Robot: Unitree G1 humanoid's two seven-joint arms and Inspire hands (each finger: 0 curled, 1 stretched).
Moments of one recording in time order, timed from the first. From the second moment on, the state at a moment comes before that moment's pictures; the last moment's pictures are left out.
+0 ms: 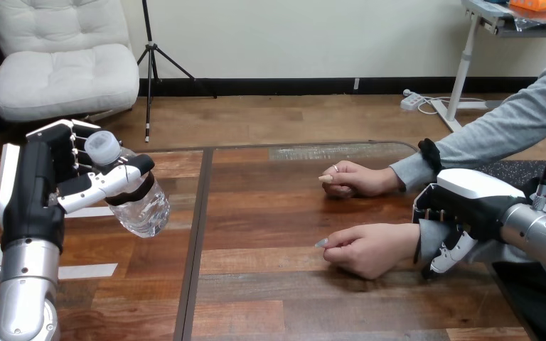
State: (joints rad) left arm -0.10 0.29 0.22 0.15 0.01 -0.18 0.02; right arm -0.67 -0.68 0.39 1.06 -0.63 -0.52 0.19
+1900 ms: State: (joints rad) left arm -0.10 0.29 0.22 0.15 0.00 -0.18 0.02; right arm -0.67 -0.68 0.39 1.07 -0.64 -0.55 0.13
